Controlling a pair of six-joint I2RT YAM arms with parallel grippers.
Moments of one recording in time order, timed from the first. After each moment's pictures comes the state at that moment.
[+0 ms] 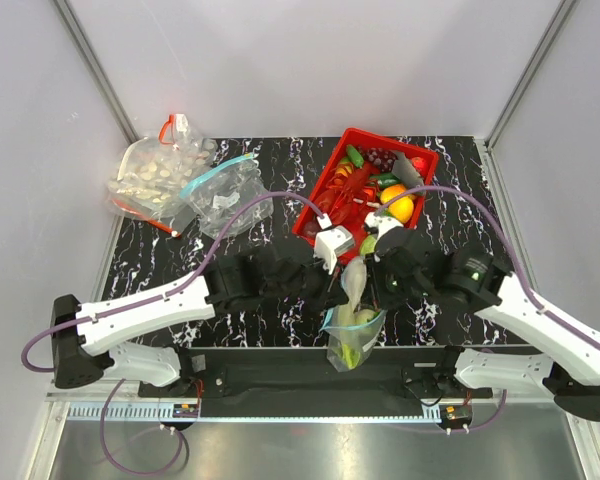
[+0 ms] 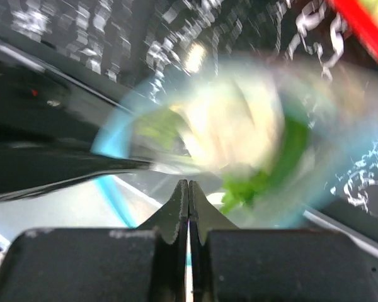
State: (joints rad) left arm -1.18 1.25 1.16 -0.42 0.13 -0.43; right arm 1.01 1.04 1.32 -1.14 0.09 0.65
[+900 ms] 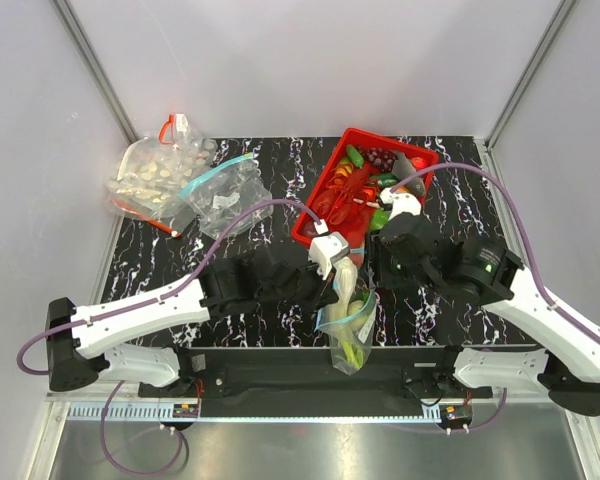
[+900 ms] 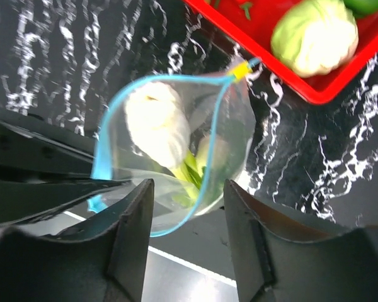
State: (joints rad) left arm -1.18 1.21 1.11 -0.45 0.07 -0.31; right arm 1.02 1.09 1.45 -1.18 0.32 0.69
